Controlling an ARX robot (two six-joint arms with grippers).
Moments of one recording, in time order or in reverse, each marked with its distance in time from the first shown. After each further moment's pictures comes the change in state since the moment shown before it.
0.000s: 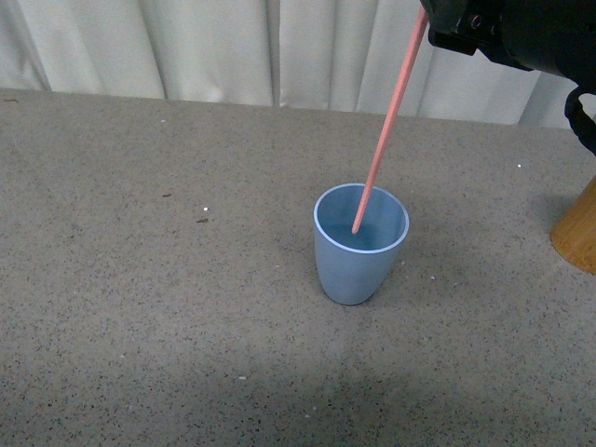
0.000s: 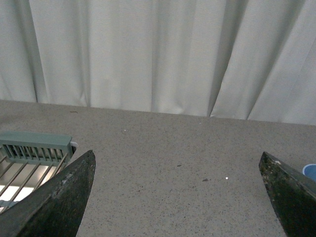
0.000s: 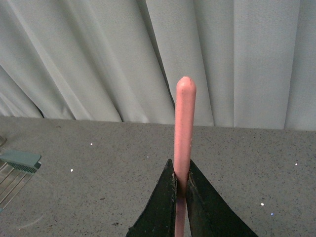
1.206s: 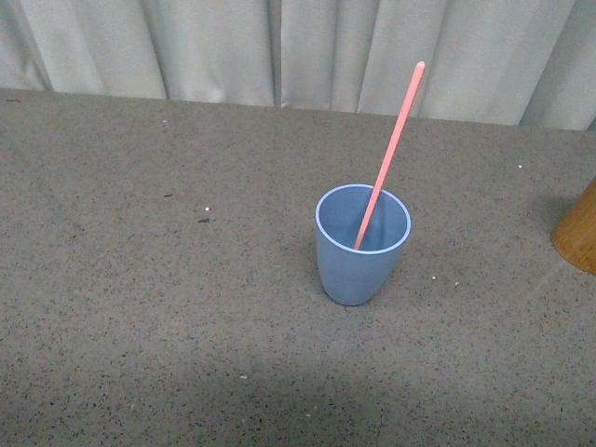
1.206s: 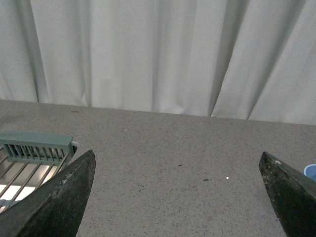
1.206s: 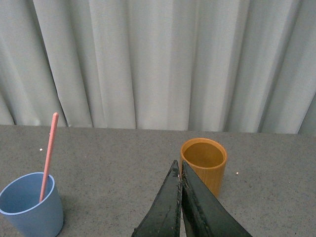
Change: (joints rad) left arm 0.000 0.000 0.000 0.000 -0.001 0.000; right arm -0.464 -1.632 -0.645 -0.848 -0.073 -0.311
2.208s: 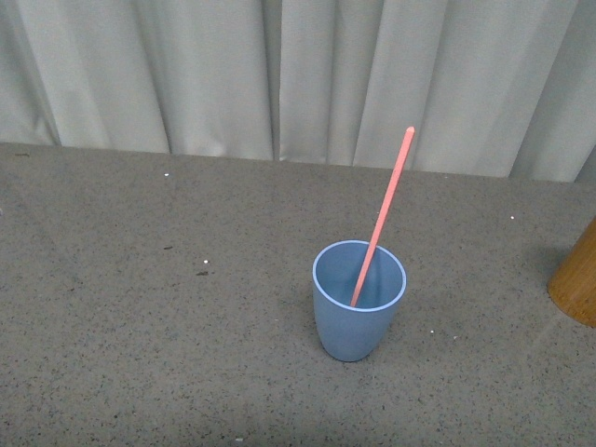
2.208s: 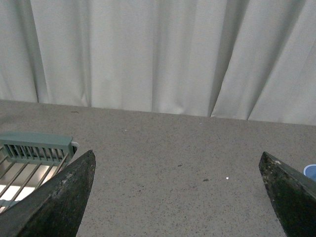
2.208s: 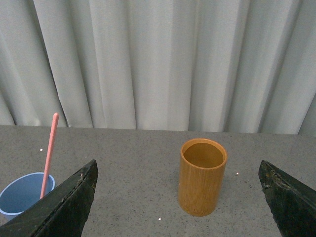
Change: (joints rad) left arm 0.000 0.000 0.000 0.000 0.000 0.000; right arm 0.000 -0.005 0.000 -0.002 0.001 -0.001
